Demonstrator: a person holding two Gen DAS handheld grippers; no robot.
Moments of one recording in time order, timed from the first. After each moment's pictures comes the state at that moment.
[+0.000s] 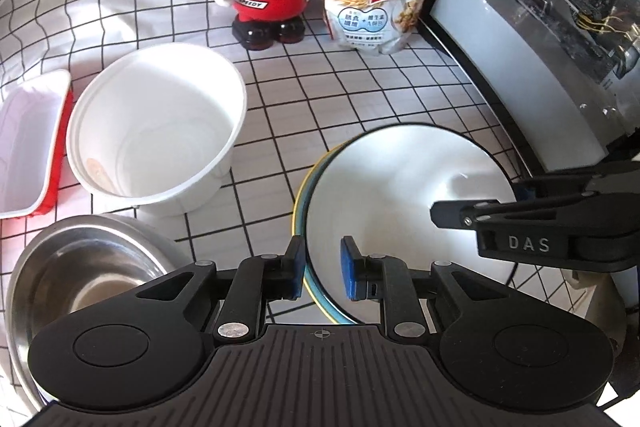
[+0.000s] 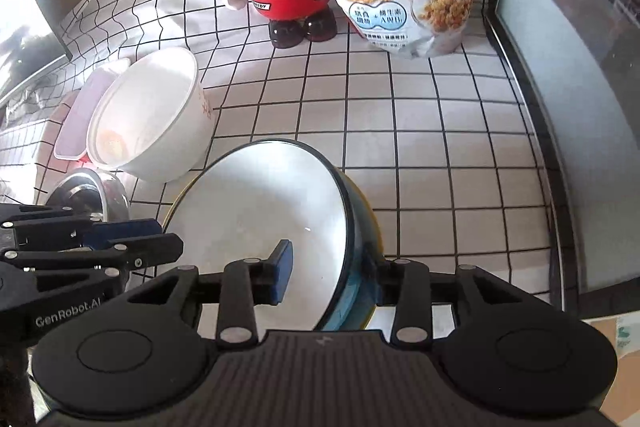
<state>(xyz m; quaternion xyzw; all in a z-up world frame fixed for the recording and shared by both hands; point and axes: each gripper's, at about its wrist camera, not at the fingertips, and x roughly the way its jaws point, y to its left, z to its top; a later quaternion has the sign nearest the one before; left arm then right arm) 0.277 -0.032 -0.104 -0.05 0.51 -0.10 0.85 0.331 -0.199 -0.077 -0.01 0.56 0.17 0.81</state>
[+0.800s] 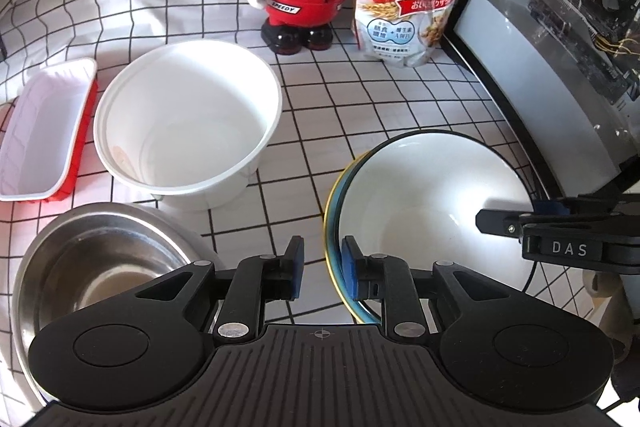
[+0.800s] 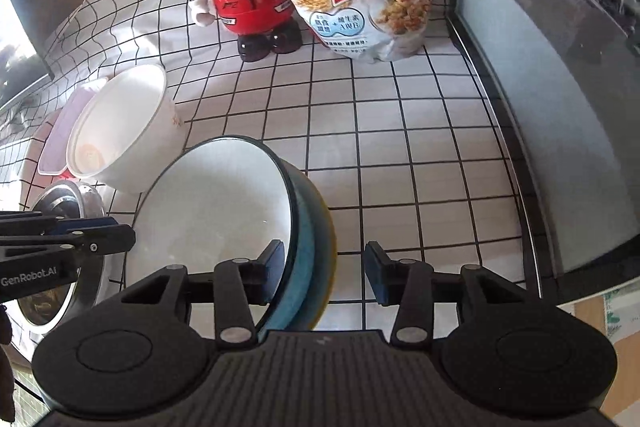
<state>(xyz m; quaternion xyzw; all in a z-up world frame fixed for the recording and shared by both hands) 0.273 -0.014 -0.105 -0.08 0.50 -0.08 0.86 0.323 -0.228 -0.085 0.01 0.54 0.14 0.83</state>
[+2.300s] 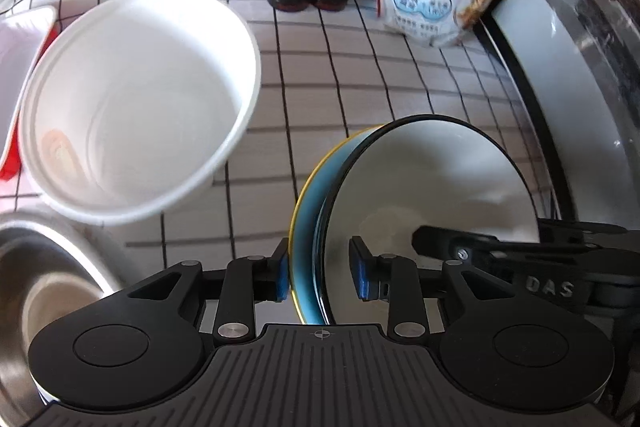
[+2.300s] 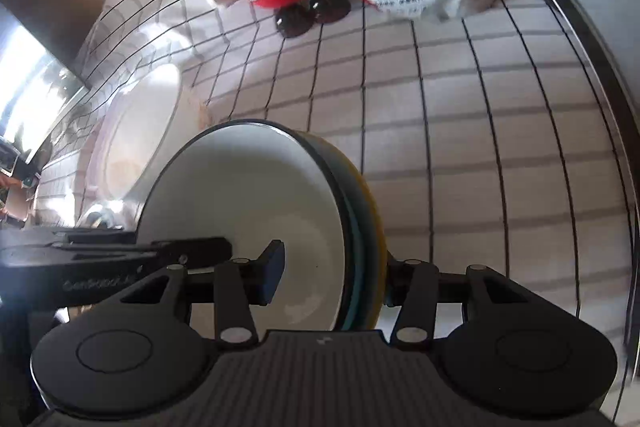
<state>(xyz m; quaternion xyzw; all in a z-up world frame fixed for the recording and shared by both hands) 0.337 -0.026 -0.144 -0.14 0.56 -0.06 0.82 0.388 -0.225 -0.138 0.10 0.58 0.24 0.77</state>
